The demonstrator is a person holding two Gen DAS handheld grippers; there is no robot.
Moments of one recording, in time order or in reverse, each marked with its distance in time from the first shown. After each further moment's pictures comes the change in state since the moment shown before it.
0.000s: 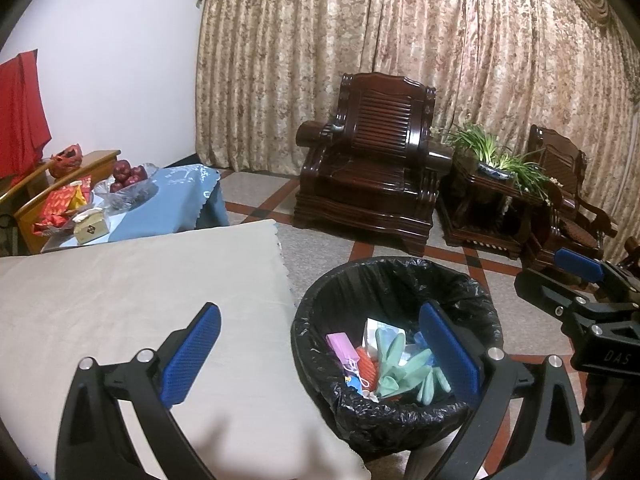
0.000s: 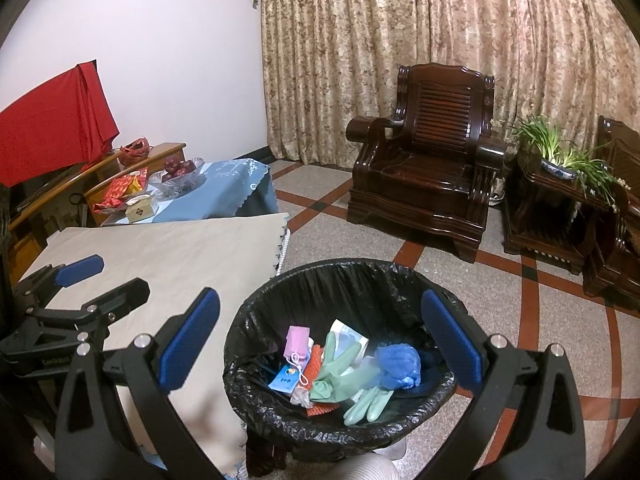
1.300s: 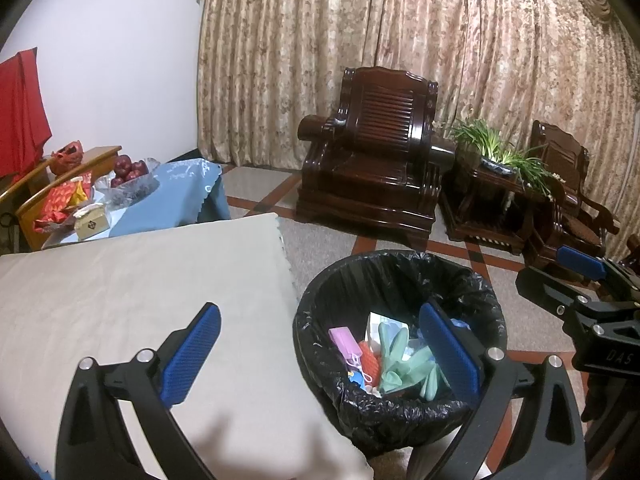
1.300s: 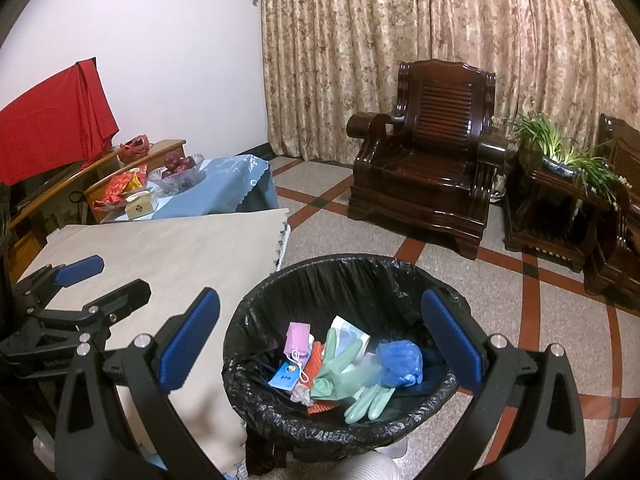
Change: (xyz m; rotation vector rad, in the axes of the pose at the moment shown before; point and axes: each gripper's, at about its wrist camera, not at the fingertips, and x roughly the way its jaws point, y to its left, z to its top) left arm 0.004 0.016 -0.006 0.001 0.016 0.010; right arm 0.001 0.003 -0.001 -0.003 0.004 0.000
